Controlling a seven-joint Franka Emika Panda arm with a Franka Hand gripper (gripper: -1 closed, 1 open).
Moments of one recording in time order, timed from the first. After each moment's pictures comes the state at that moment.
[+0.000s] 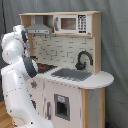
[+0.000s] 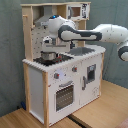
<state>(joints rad) -2.09 -0.72 2.58 -0.82 0.12 1.44 -0.88</state>
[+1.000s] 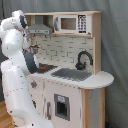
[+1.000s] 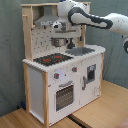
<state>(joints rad) -2.06 -0.56 2.56 -0.79 0.03 1.21 -0.83</state>
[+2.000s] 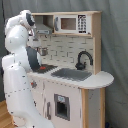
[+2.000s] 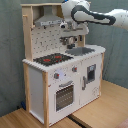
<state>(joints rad) -2.05 -0.42 2.56 -0.99 -0.07 1.11 -0.73</state>
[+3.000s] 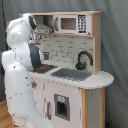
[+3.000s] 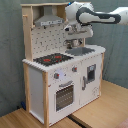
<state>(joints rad) -1.99 -0.25 2.57 -1.26 -0.13 1.18 -0.58</state>
